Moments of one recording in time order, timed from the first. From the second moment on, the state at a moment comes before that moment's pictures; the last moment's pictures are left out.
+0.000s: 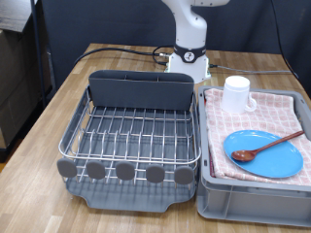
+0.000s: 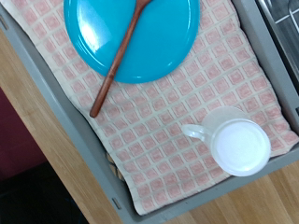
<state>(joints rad) 0.03 -0.25 0.27 -2.03 0.07 1.82 1.56</state>
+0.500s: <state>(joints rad) 0.03 -0.20 0.28 -2.01 0.06 1.88 1.56</state>
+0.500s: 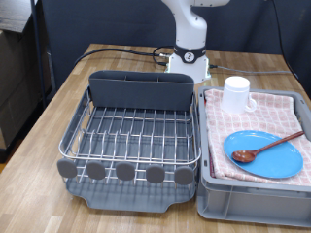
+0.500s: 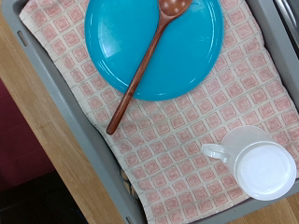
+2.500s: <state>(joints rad) 0.04 0.14 0.39 -2.25 -0.28 2.54 2.05</state>
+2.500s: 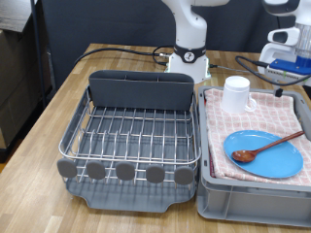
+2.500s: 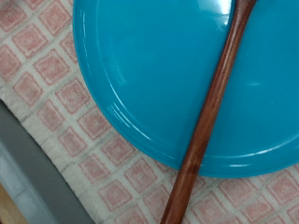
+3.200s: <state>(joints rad) 0.10 0.29 0.30 -2.22 -0.52 2.61 2.27</state>
